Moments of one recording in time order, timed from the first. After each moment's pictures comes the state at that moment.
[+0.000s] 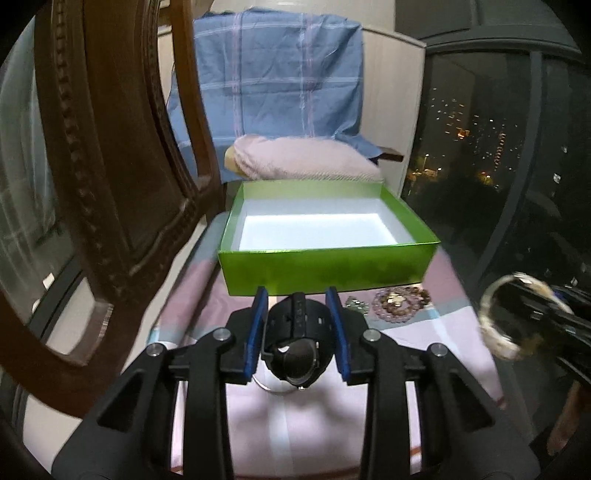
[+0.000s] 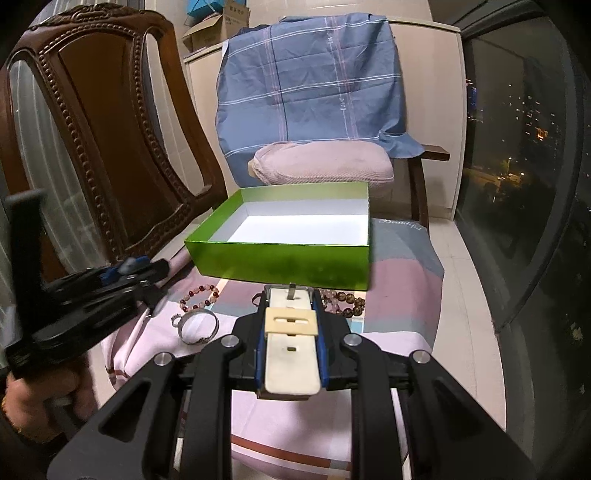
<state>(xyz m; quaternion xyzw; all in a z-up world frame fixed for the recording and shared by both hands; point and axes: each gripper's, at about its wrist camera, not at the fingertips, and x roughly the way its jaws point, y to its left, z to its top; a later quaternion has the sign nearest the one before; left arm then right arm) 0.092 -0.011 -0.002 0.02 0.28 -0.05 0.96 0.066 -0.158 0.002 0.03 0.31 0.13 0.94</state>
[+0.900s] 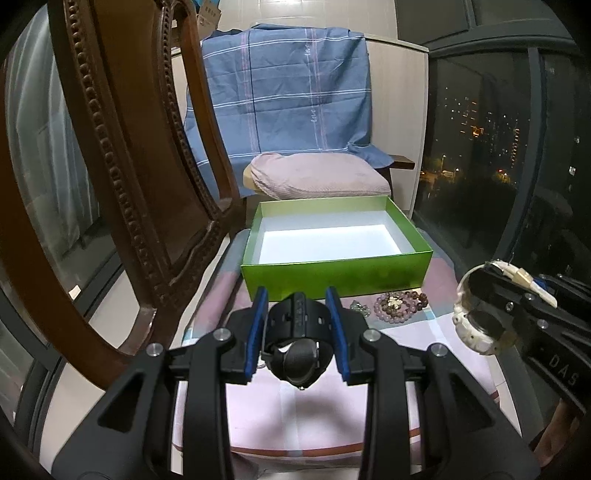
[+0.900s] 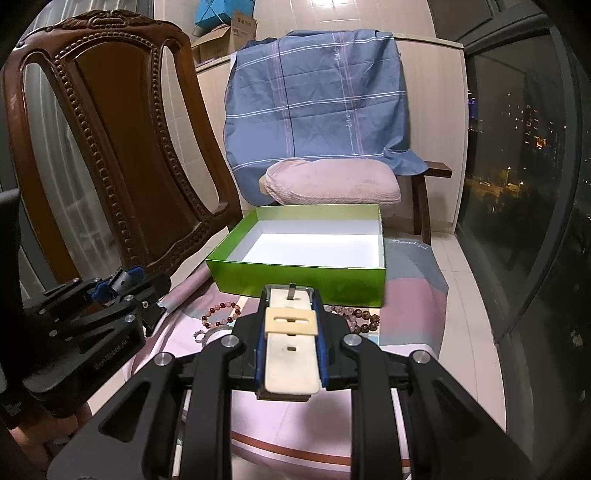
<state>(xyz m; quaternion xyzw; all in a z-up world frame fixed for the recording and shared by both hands) 0.053 -0.020 0.026 0.03 0.28 -0.01 0.96 0.053 -0.134 0.030 0.03 0.29 0.13 0.95</state>
